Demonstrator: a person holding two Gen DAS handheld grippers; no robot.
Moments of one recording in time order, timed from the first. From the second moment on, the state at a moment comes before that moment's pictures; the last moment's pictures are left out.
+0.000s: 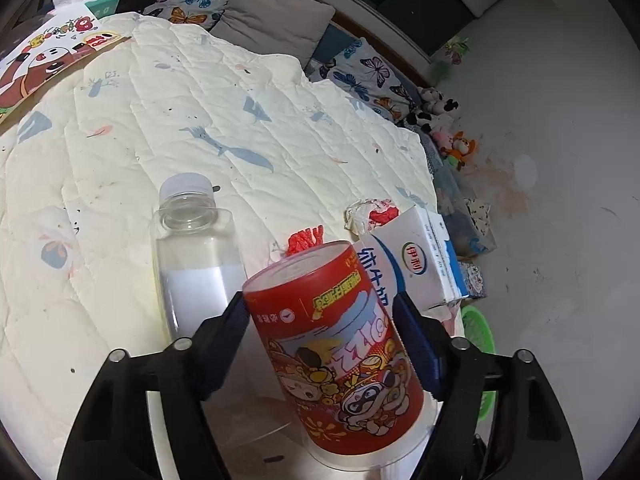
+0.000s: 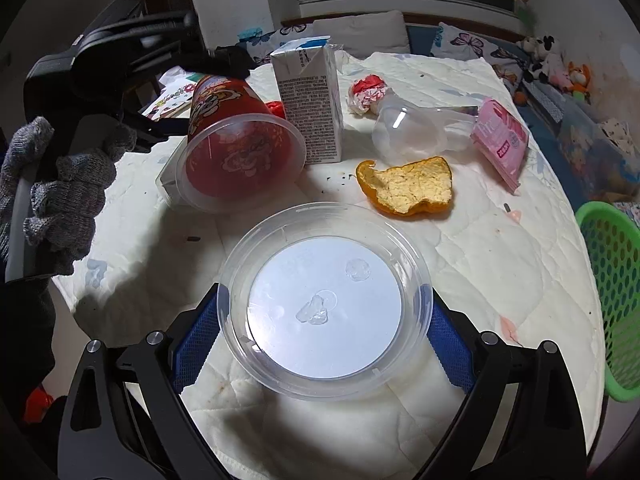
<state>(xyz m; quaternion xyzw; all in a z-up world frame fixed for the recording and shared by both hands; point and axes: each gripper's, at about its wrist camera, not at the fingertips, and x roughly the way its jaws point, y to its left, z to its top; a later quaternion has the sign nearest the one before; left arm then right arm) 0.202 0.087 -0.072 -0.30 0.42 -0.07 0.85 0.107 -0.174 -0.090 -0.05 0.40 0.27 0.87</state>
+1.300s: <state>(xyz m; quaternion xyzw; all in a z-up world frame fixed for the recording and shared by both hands) 0.158 -0.061 0.045 -0.13 0.29 -0.19 0.93 0.121 -0.353 -0.040 0.05 0.37 0.09 0.92</state>
